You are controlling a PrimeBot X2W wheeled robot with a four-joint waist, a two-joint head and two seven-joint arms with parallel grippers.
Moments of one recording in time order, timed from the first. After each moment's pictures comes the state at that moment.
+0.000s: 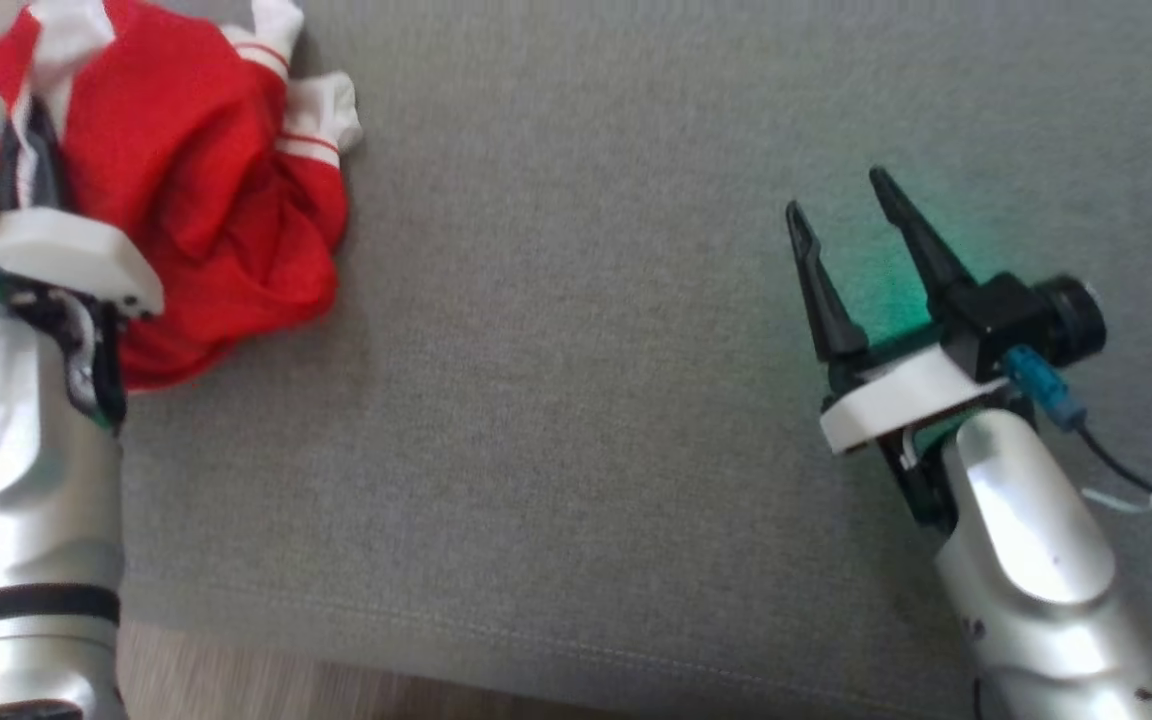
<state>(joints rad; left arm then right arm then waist) -0.72 0.19 0.07 0.77 -0.05 0.01 -0.26 -0.45 -0.09 0.24 0.43 0.02 0.12 -0.26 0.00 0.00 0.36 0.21</state>
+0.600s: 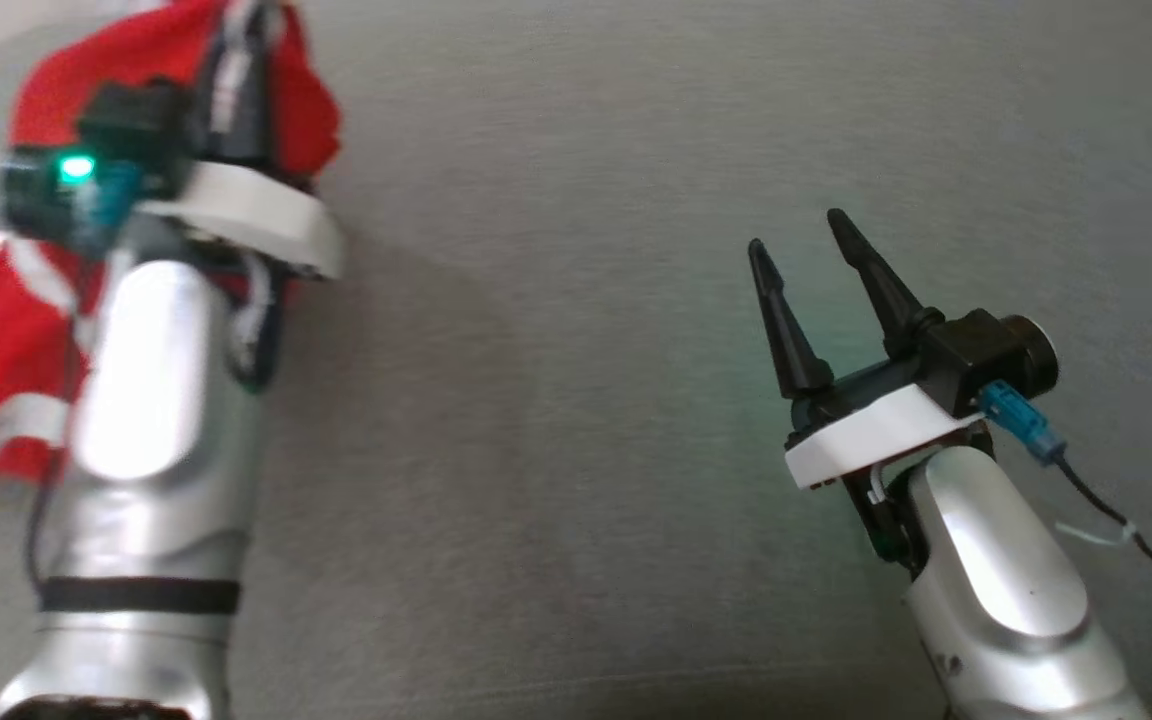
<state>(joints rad) -0.72 0.08 -0.13 0.55 -0.02 -0.06 -0.26 -0.40 -0.07 0.29 0.40 0.12 0.12 -0.26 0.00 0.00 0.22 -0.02</state>
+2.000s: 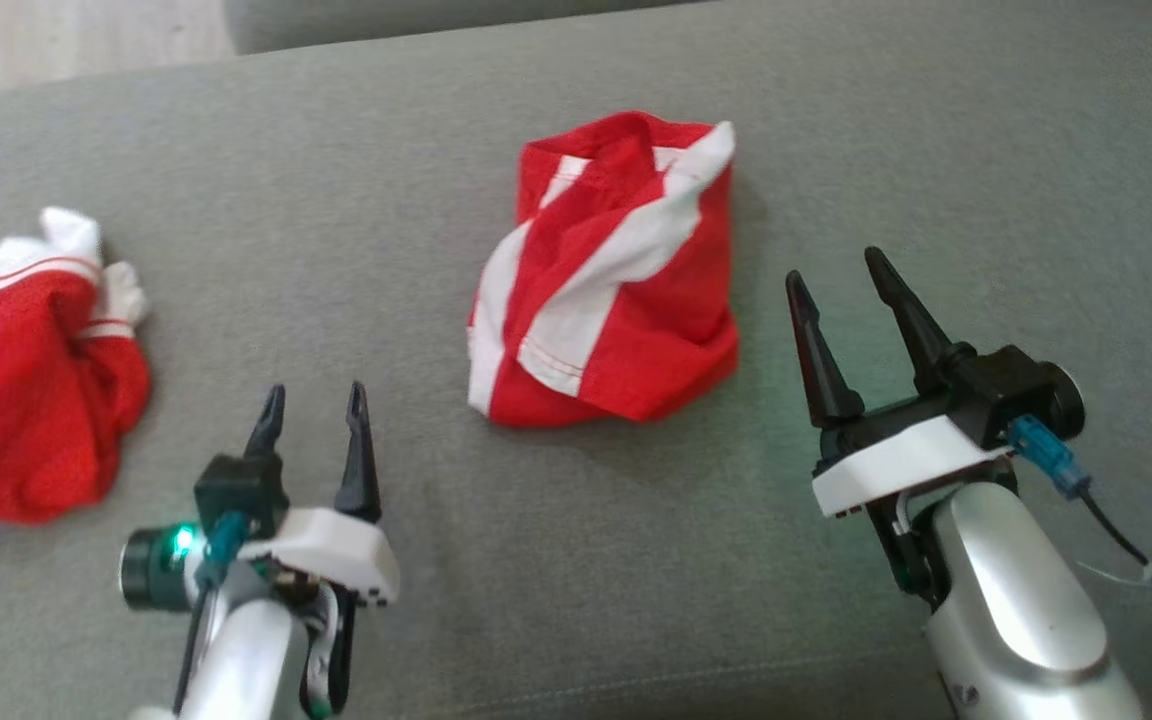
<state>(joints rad) -0.18 0.06 -0.24 0.39 -0.16 0.14 -0.26 -0.33 -0.06 0.22 0.39 0.11 0.12 -0.26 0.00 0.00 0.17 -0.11</state>
